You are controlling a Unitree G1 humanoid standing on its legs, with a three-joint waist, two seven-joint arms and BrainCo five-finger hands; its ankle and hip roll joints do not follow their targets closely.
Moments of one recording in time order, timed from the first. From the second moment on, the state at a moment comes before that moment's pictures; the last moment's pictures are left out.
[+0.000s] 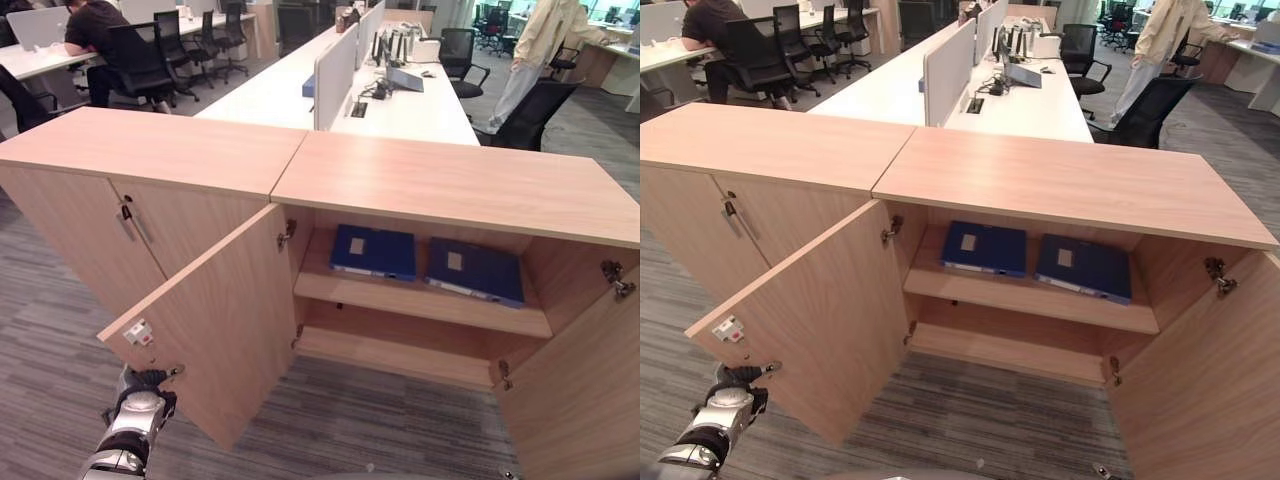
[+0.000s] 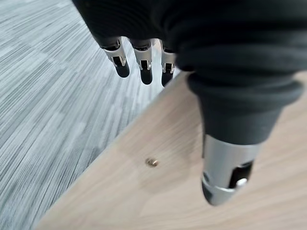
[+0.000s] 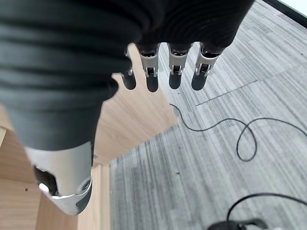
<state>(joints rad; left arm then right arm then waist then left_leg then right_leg) -0.20 0.54 -0.15 1.01 -0.17 0.08 0.37 0.00 -0.31 -0.16 1.34 0.33 0.03 -0.41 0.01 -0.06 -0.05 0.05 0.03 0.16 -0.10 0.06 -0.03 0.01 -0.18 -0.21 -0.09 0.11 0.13</state>
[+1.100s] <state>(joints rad) -0.47 0.02 -0.93 0.28 -1.06 0.08 -0.26 0.00 -0.21 0.01 1.34 0.30 0.07 -0.33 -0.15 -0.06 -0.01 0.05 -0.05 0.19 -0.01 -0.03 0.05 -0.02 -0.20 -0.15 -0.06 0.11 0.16</state>
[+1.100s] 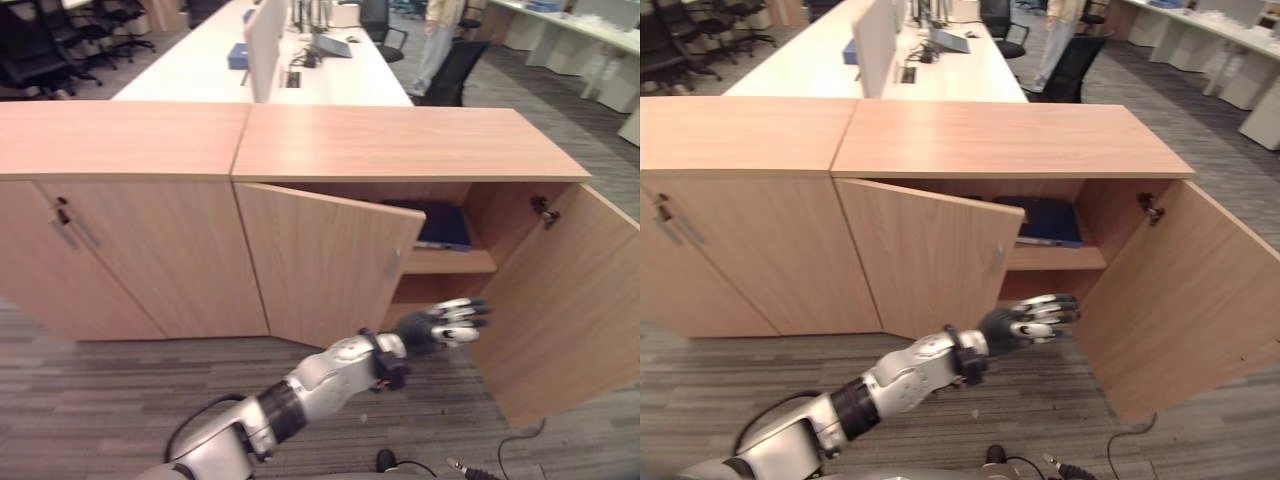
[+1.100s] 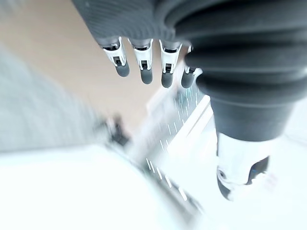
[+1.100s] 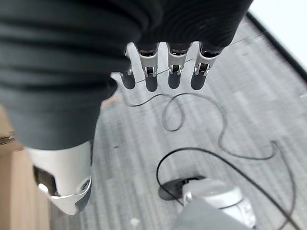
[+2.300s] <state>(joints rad) 0.00 0.29 -0.47 0.69 -0.62 0.07 -0.15 -0.09 -0.18 -0.08 1.26 0.53 0.00 -0.29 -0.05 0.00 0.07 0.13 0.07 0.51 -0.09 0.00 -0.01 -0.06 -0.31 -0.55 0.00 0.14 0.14</state>
